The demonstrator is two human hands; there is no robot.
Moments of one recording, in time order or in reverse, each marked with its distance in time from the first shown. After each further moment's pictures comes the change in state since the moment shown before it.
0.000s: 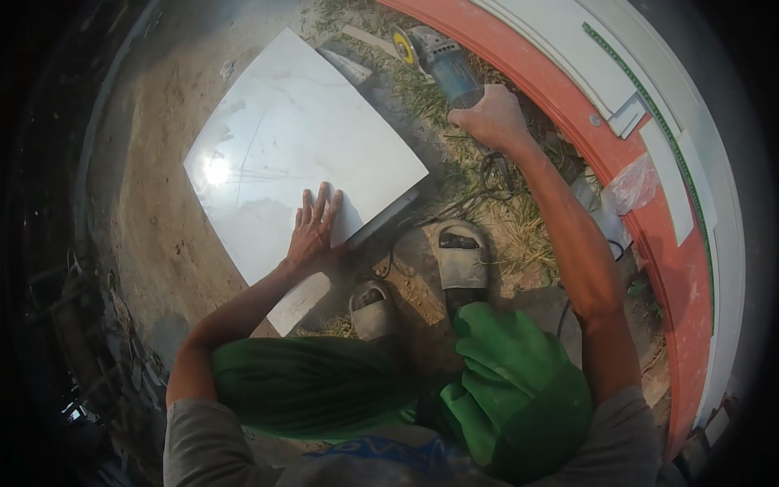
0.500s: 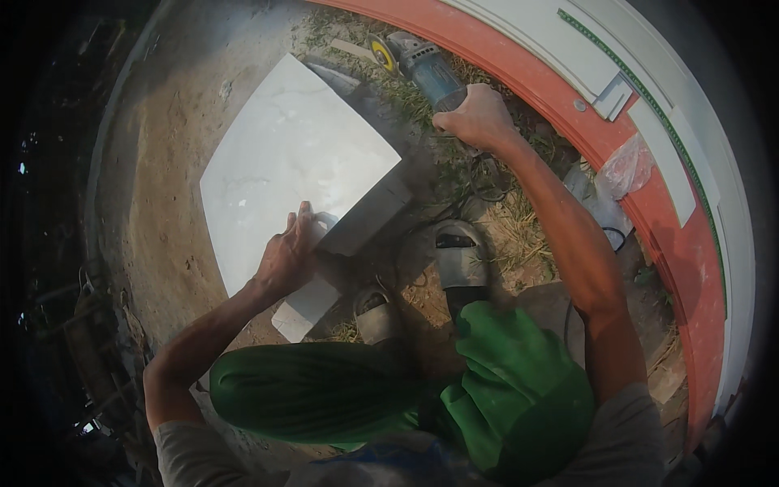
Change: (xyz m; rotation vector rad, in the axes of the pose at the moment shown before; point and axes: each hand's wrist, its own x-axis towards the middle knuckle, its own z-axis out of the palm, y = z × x) left_hand -0.040 -0.001 -0.064 -0.052 0.252 0.322; right_hand -0.010 0.009 -0.009 0.023 0.010 -0.025
